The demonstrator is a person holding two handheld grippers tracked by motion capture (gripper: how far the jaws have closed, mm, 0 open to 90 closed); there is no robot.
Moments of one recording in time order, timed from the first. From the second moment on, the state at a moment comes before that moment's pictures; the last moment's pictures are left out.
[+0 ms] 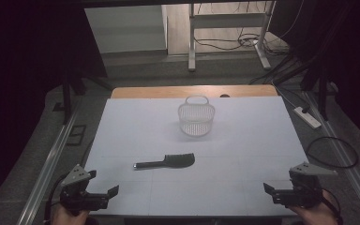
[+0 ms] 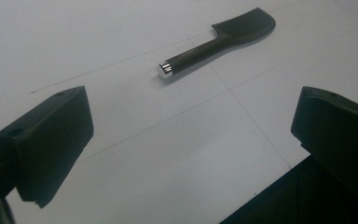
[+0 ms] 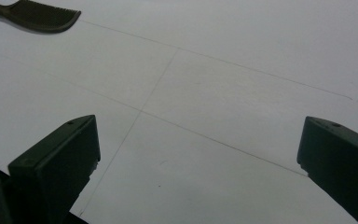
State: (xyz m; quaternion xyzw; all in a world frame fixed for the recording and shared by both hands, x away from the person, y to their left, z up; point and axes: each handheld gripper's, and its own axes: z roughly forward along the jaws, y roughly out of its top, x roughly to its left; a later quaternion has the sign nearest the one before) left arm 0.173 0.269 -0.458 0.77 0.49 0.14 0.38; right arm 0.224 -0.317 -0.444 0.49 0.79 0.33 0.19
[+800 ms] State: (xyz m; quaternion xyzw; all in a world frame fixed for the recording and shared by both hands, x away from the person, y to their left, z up) left arm 0.173 0.271 -0.459 0.77 0.50 0.13 0.38; right arm 0.224 -0.314 -0.444 0.47 0.80 0.34 0.18
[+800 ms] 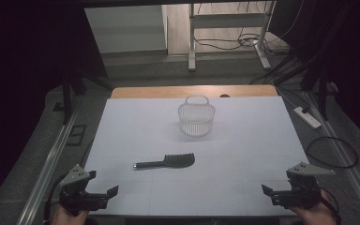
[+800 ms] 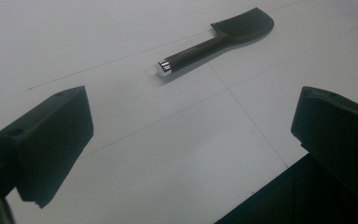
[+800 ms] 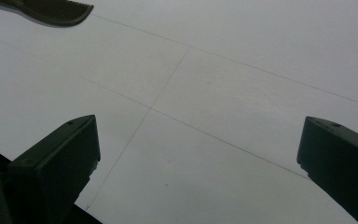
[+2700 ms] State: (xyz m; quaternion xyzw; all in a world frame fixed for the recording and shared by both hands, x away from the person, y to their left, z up) left arm 0.225 0.247 -0.466 0.80 0.46 0.08 0.38; right arm 0.224 -0.314 -0.444 0.47 0.80 0.33 0.17
